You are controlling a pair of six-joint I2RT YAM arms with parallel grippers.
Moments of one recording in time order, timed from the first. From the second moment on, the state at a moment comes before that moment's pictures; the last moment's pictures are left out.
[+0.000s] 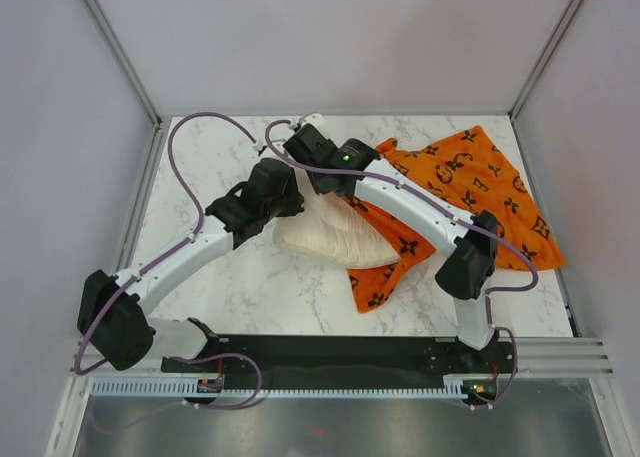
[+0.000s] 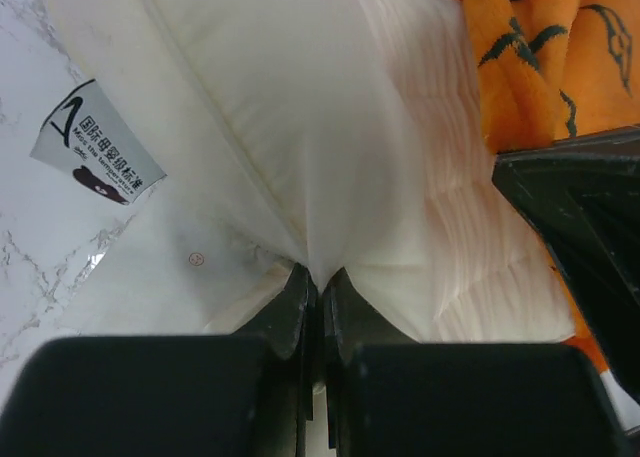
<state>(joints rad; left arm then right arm) -0.66 1.33 1.06 -0.34 -0.22 -0.57 0.89 1.97 2.05 -1.00 0.50 0.33</state>
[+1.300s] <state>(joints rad) -0.59 1.19 1.04 -0.49 -0.12 -0.59 1.25 1.46 0.83 0.13 0.65 -0.33</state>
